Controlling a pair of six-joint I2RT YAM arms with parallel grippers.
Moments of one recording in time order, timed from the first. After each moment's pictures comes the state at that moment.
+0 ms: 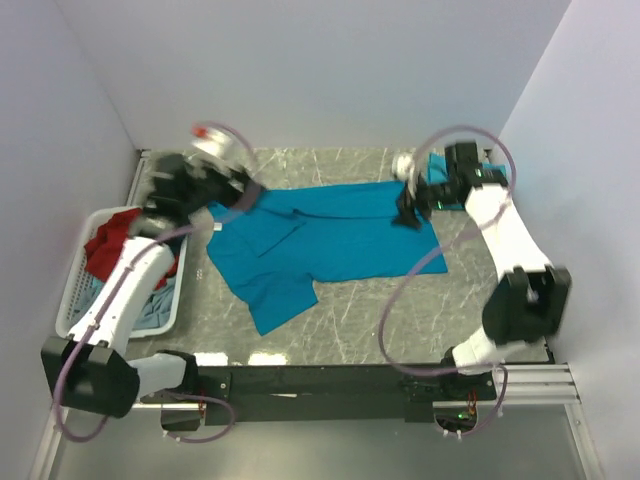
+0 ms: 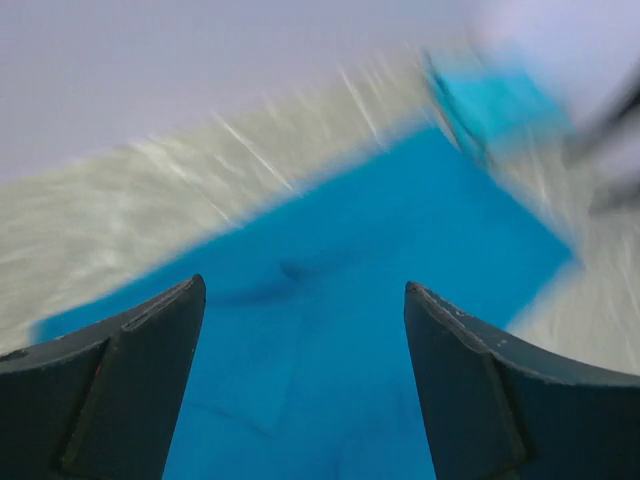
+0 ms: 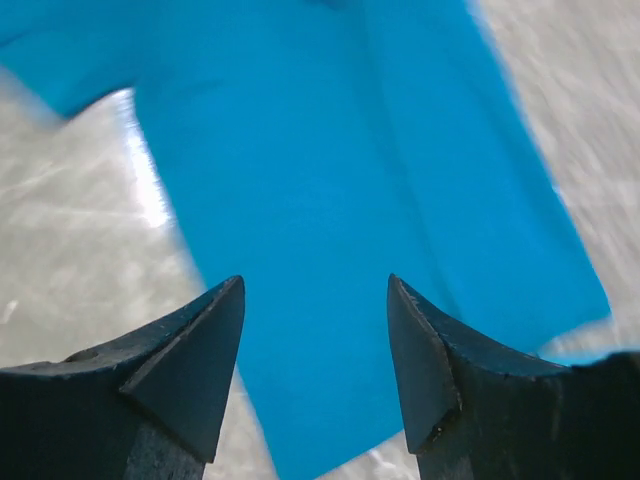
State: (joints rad) left arm -0.07 1.22 1.14 -0.06 0.49 -0.15; right arm 0.05 1.68 1.55 -0.88 -0.78 -0.93
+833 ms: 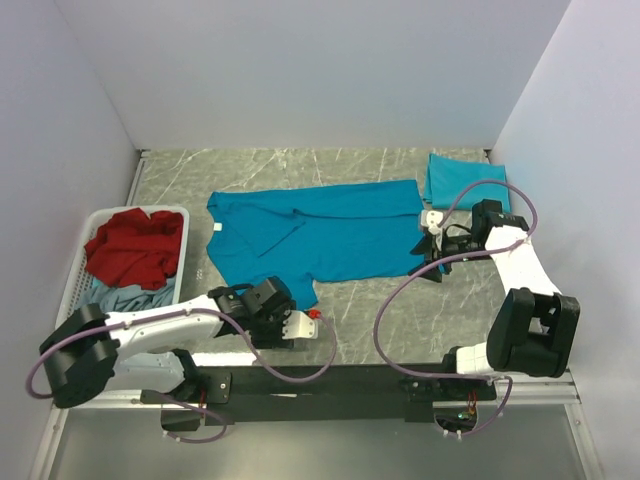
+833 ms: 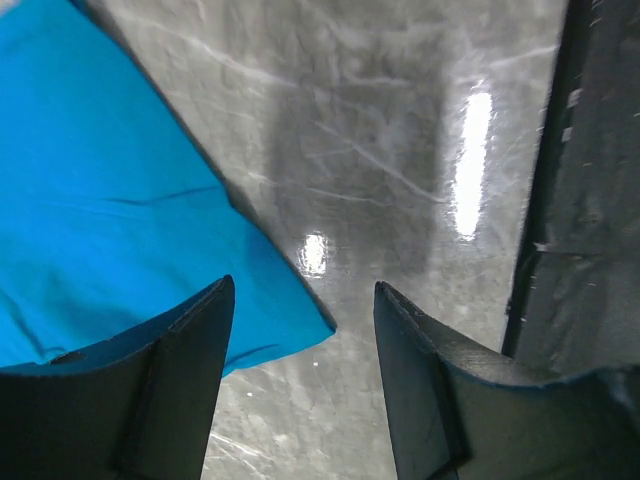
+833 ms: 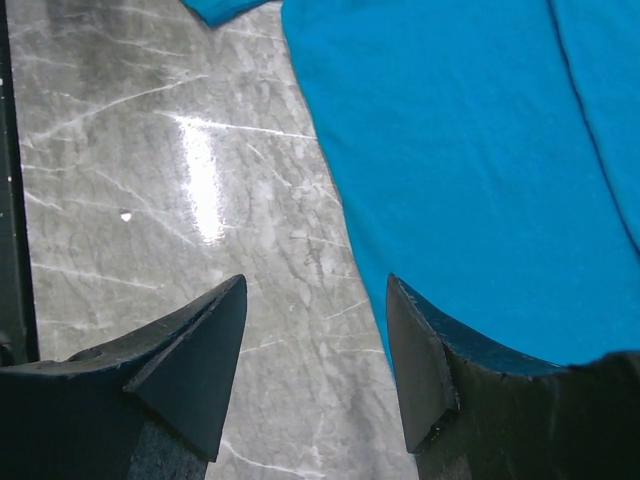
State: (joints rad) left arm -0.99 1.18 0.59 -0.51 0.11 0.62; right arm -0.18 1.38 1.00 -1.08 -1.03 -1.49
